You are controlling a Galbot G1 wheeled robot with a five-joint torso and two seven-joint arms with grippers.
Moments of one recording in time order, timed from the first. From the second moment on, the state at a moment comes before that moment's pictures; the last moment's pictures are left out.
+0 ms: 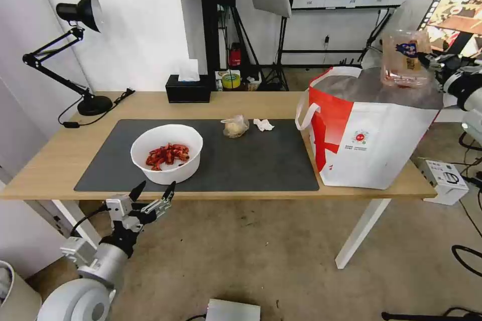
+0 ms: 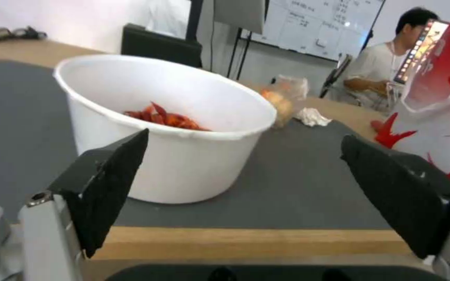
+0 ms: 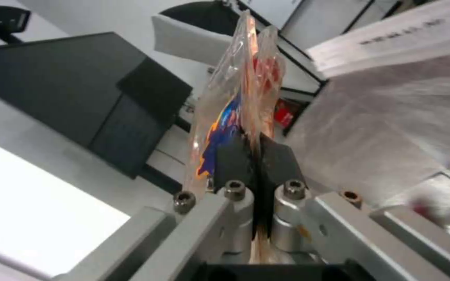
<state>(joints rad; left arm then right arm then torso) 1.65 -1.22 -0.72 -2.20 -0.63 0.10 0.16 -0.76 0.68 0.67 1.78 1.95 -0.28 0.47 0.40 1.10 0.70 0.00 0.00</state>
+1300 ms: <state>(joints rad) 1.73 -1.31 -0.79 -2.27 -0.56 0.07 0.21 -0.77 0.72 0.62 1.82 1.90 -0.26 0.50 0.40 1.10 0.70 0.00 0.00</state>
